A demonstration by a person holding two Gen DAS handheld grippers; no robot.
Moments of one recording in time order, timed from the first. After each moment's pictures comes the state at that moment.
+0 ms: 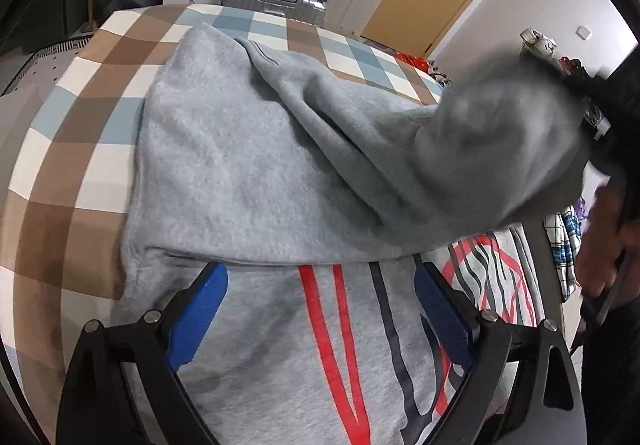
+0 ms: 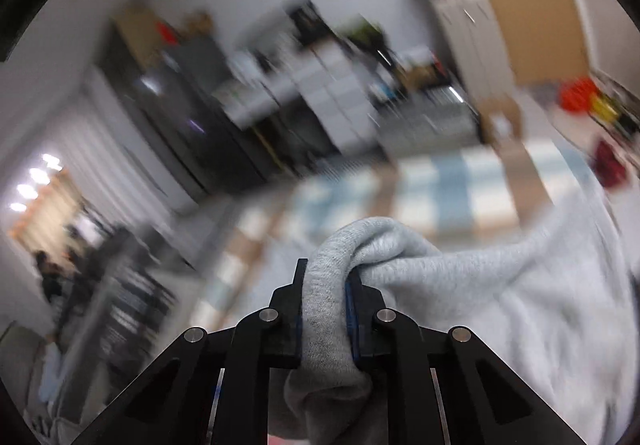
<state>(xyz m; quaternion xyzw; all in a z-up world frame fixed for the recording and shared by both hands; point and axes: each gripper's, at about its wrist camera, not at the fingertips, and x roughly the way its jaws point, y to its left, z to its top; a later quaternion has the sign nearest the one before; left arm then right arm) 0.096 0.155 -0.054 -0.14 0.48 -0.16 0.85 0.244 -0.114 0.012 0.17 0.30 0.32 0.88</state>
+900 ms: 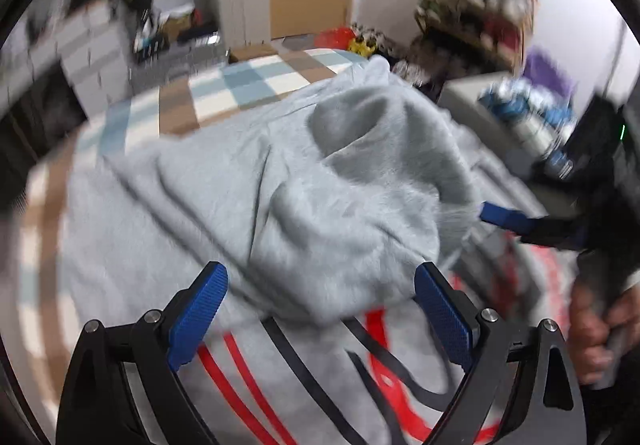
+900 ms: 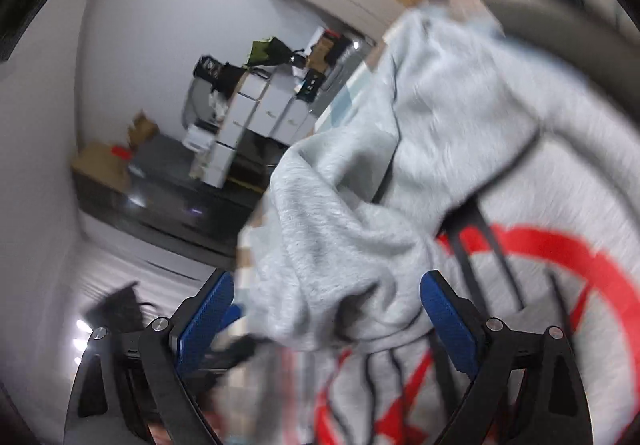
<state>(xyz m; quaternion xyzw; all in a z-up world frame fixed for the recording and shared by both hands) 0.102 0.009 -0.027 0.13 0.43 -0.24 0.86 0.158 -0.239 -0.129 0.45 0.39 0.23 0.77</state>
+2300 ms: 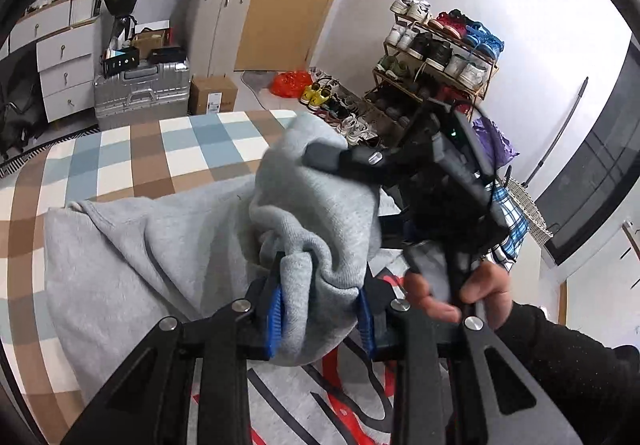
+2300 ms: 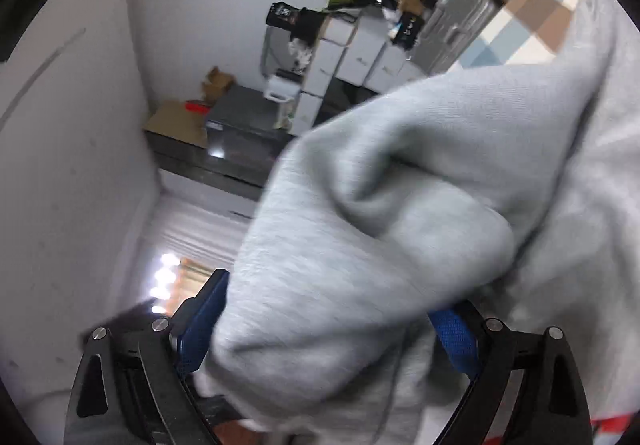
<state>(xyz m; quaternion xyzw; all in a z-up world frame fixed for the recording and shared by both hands) 0.131 0.061 0.031 -0.02 0.40 -0.35 0.85 0.309 -0.154 -0.104 0.42 0.41 0.40 0.71</state>
